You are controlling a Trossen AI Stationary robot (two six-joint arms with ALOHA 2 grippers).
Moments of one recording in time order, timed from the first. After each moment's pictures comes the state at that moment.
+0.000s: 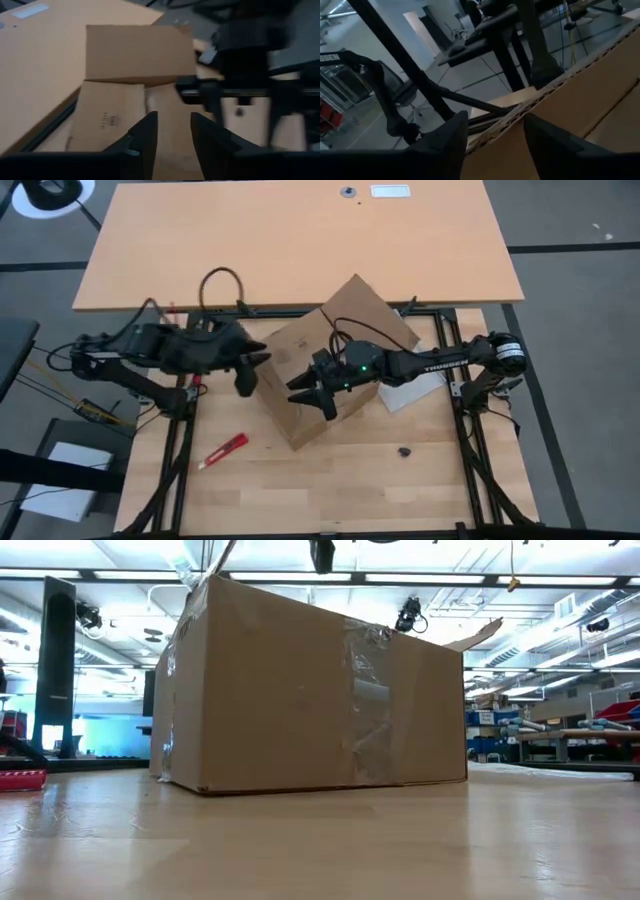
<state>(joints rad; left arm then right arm) -0.16 1.19 1.58 -0.97 -0.53 -0.43 0.06 1.67 1.33 0.25 -0.18 0.46</state>
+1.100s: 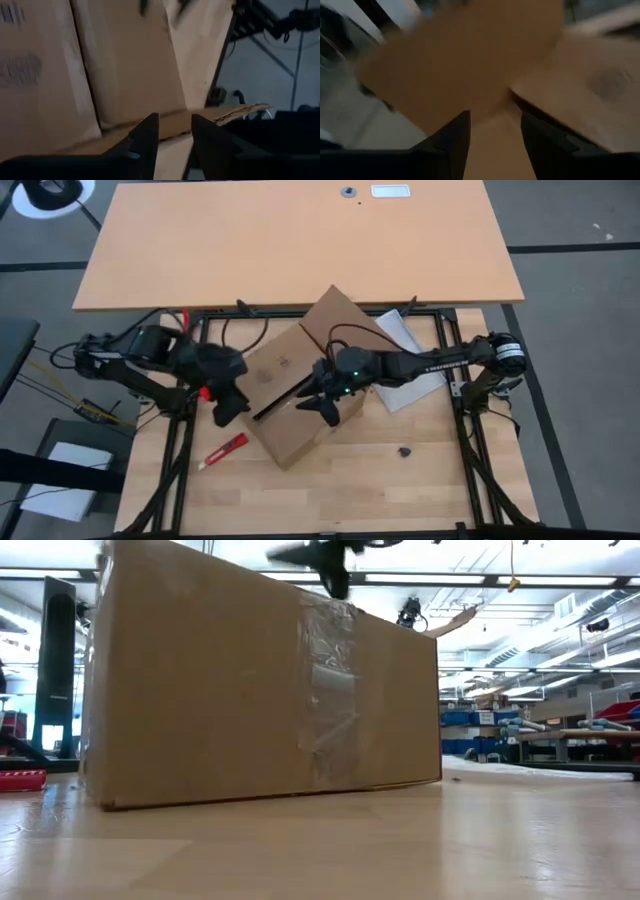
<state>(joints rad) -0.22 1.23 1.64 -1.32 0.07 -0.79 0.05 1.67 1.33 -0.03 -0.17 0.36</state>
